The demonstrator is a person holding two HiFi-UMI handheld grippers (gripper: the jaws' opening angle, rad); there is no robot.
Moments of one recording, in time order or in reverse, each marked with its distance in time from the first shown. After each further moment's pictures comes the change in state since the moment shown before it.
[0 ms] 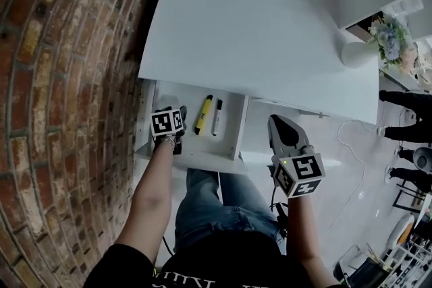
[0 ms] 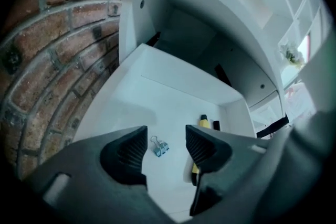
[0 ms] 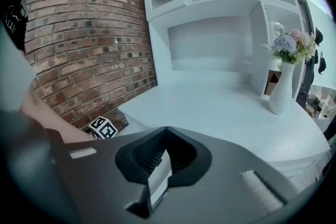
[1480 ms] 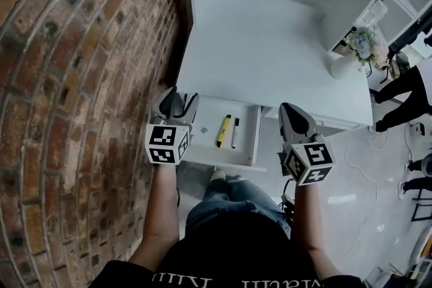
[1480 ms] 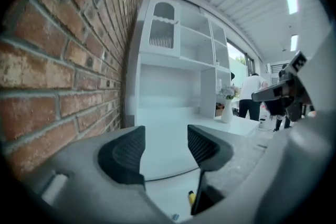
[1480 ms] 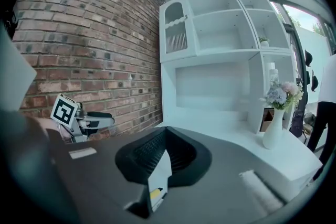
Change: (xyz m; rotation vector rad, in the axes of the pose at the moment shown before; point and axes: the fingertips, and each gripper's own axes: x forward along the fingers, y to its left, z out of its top) left arm -0.319 -0.103 0.140 0.546 -0.834 -0.130; right arm -0.082 0.069 0.105 -0.069 -0.333 -0.044
